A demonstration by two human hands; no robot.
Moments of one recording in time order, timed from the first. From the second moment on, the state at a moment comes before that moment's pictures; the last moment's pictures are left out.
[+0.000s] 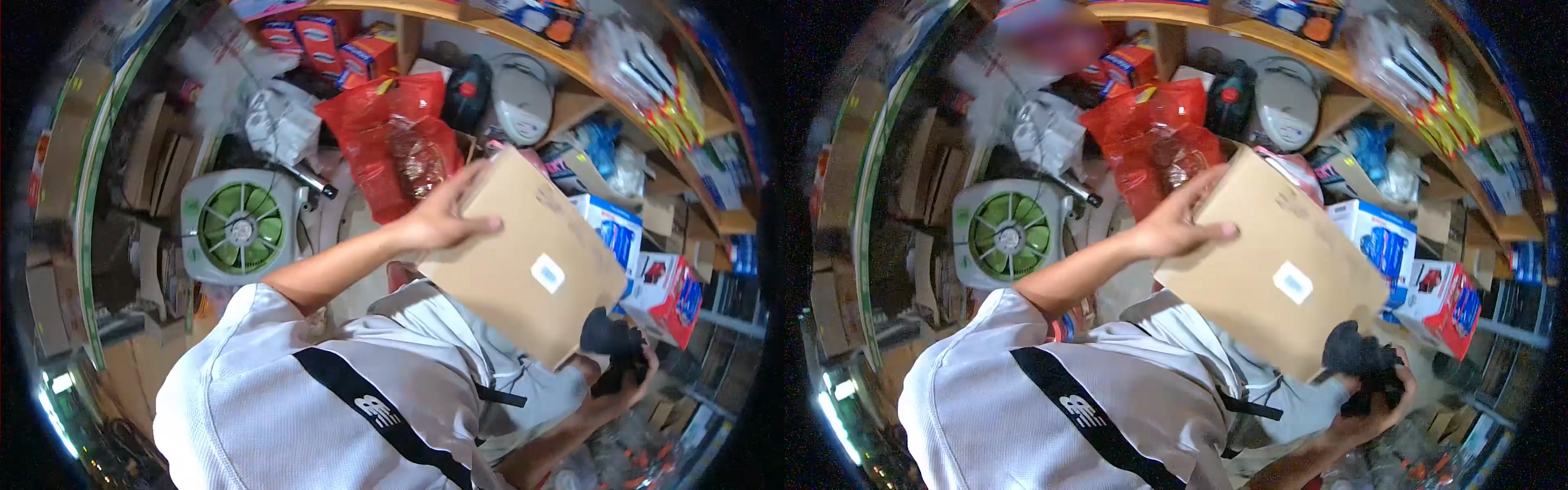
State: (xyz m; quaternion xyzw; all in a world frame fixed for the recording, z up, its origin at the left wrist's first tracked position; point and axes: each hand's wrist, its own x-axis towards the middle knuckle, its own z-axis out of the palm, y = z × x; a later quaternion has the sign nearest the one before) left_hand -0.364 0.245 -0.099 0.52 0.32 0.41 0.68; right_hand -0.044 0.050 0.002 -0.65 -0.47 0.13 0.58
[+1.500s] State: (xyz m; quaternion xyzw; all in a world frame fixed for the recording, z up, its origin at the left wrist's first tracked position) left_hand -0.849 0.331 -0.325 -0.02 0.61 0.58 0.54; right_hand -0.253 0.135 0.111 -0.07 -0.60 0.43 0.68
